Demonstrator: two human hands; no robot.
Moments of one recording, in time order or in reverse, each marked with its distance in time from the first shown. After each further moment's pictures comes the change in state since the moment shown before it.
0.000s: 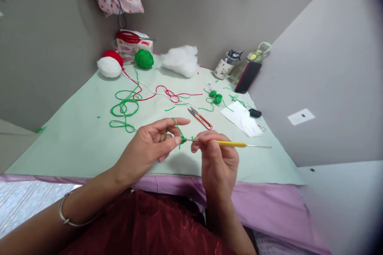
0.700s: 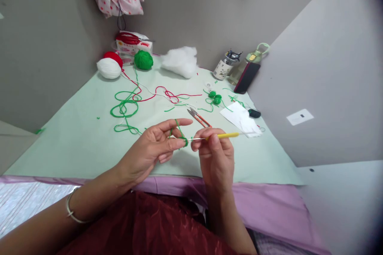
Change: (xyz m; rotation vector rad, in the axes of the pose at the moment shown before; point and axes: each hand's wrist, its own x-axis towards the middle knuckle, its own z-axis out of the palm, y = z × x) left_hand 0.006 -0.001 0.005 -0.287 -0.078 -0.126; right_hand 0.011 0.003 -0.002 0.219 -0.021 0.169
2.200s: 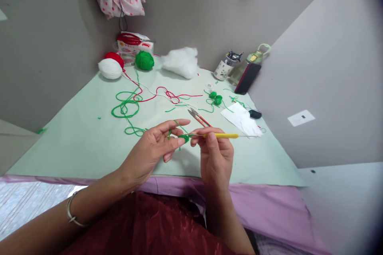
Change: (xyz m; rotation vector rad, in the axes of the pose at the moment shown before) left_hand -0.002 -0.005 0.003 0.096 0.109 0.060; right_hand -0.001 0.005 0.000 -0.104 0.075 -0.002
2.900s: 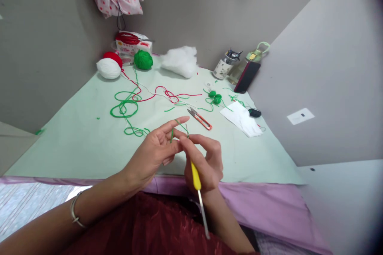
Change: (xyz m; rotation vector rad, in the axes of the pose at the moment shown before) left_hand 0.000 0.000 0.004 -0.112 -0.028 -0.075; right_hand -0.021 0.010 0.004 -0.791 0.003 -0.710
